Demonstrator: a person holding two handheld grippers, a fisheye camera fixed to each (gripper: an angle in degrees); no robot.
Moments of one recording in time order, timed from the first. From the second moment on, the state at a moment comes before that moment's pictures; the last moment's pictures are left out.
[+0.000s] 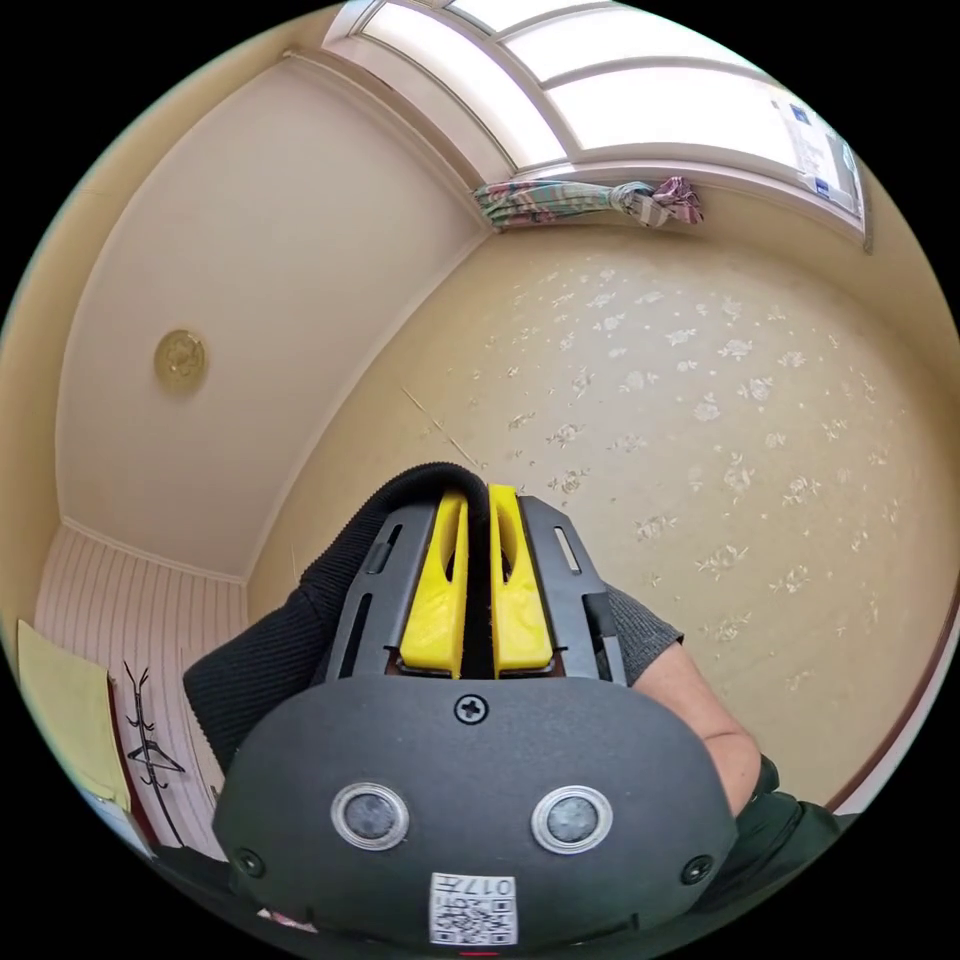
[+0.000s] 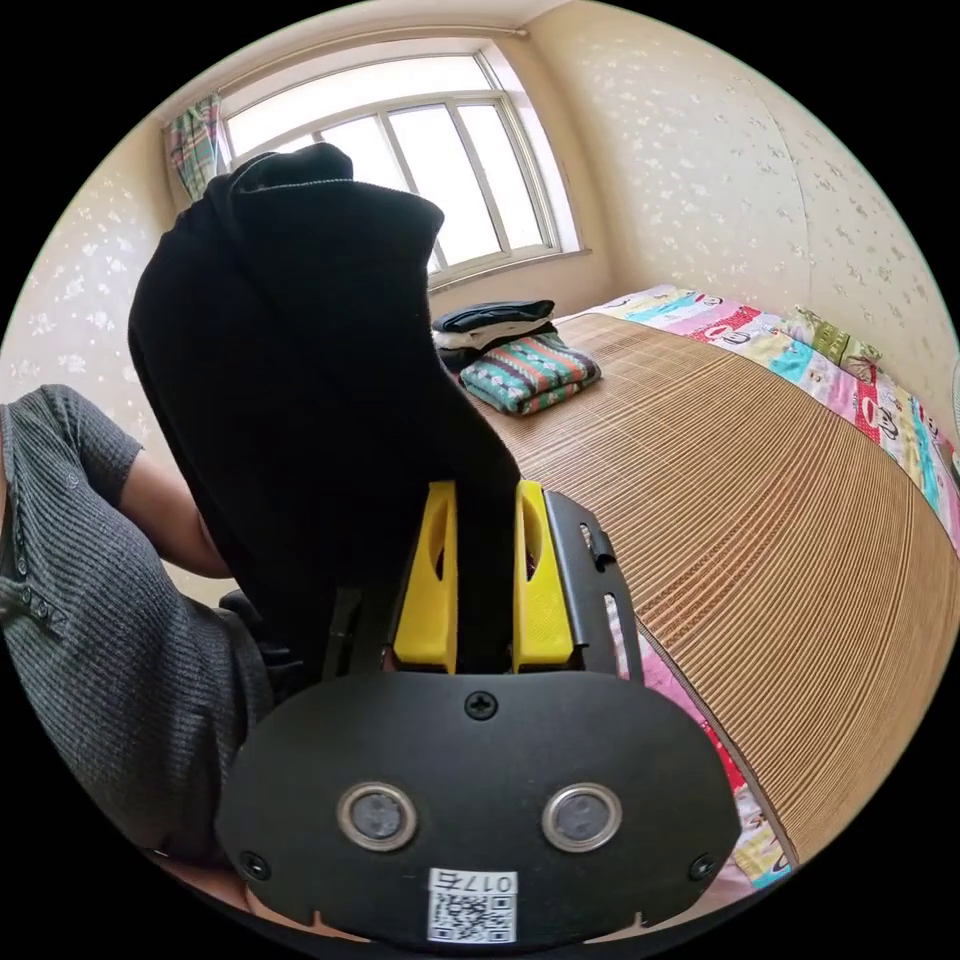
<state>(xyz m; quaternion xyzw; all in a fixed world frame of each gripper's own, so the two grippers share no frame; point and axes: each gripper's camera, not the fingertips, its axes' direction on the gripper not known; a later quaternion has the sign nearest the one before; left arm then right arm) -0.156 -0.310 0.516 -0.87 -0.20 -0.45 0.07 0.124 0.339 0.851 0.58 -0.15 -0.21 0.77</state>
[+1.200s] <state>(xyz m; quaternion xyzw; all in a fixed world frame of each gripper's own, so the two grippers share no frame) -0.141 -0.205 0.294 -0.87 -0.05 0.01 -0.49 0.055 0.622 0.702 0.90 0.07 0.14 0.41</state>
